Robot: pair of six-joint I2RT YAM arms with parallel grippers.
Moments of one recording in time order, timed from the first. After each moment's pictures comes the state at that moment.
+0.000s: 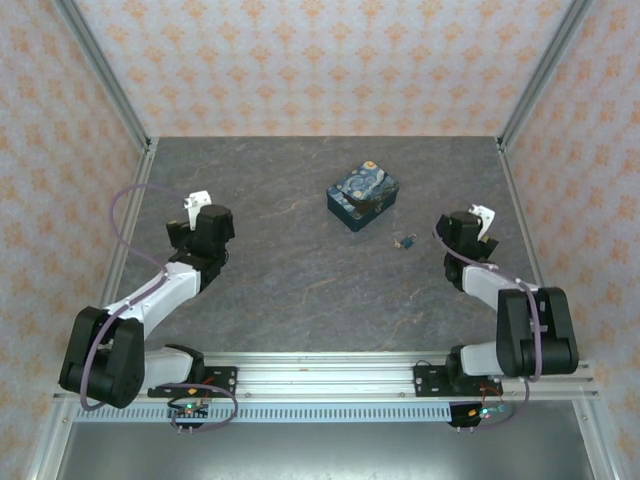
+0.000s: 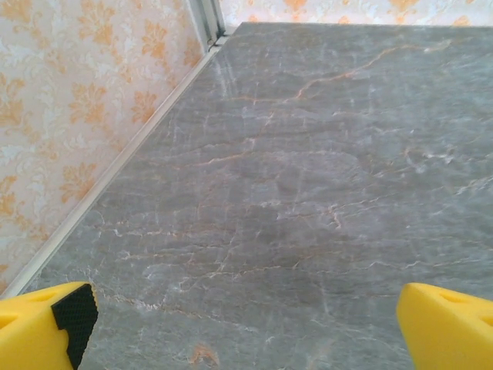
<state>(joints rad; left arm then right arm) -0.19 1.29 0.55 0.14 -0.70 -0.20 0.02 1.42 0.44 0.40 0.43 0.31</state>
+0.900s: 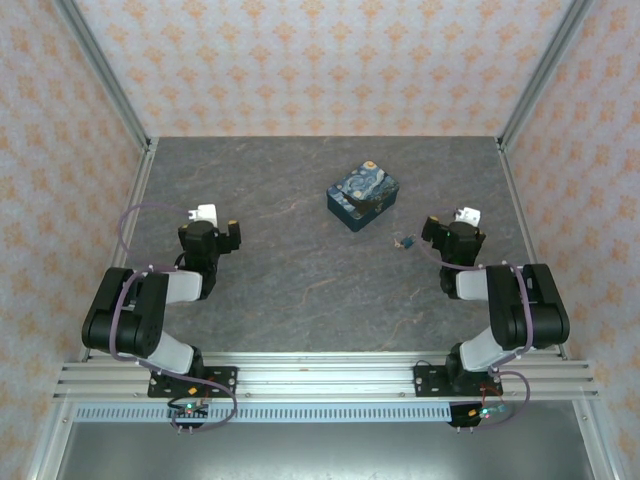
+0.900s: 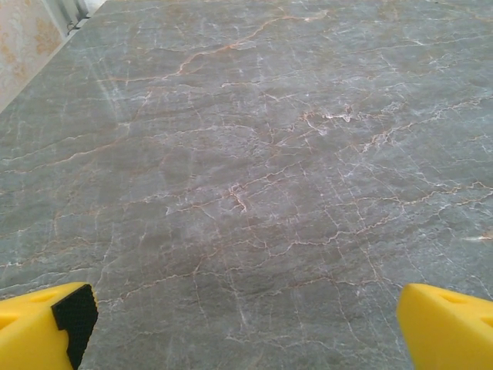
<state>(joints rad) -0.05 1.50 0.41 0.62 -0.26 -0.08 0.02 1.53 0.39 0.70 0.25 0.20</state>
